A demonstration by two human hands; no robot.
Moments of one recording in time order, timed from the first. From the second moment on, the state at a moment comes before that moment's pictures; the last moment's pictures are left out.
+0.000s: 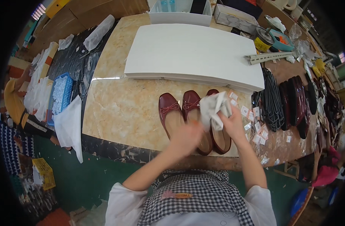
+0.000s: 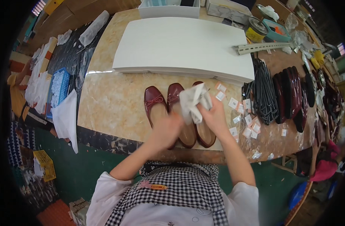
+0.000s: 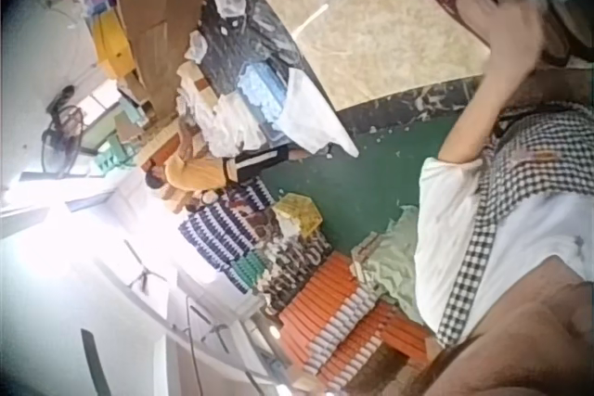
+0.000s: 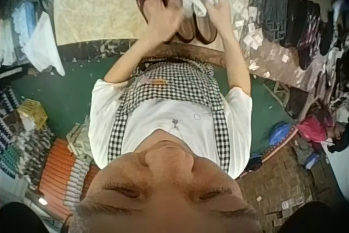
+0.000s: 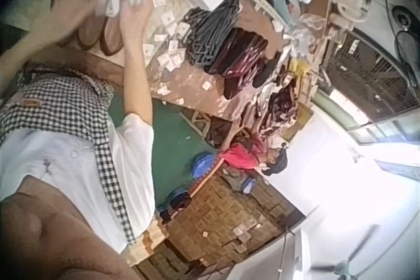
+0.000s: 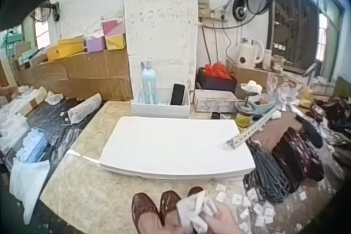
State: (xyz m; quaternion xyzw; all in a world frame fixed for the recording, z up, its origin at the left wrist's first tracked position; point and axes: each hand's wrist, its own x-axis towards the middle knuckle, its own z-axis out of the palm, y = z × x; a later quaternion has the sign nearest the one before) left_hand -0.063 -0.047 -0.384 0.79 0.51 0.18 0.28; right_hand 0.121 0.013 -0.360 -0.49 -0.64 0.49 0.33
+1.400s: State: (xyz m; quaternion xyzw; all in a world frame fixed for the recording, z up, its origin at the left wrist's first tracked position) left_hand -0.073 -0.035 -0.316 0.75 0.35 0.51 0.24; right_hand 0.104 -0.047 -0.322 -0.48 -0.24 0.77 0.34
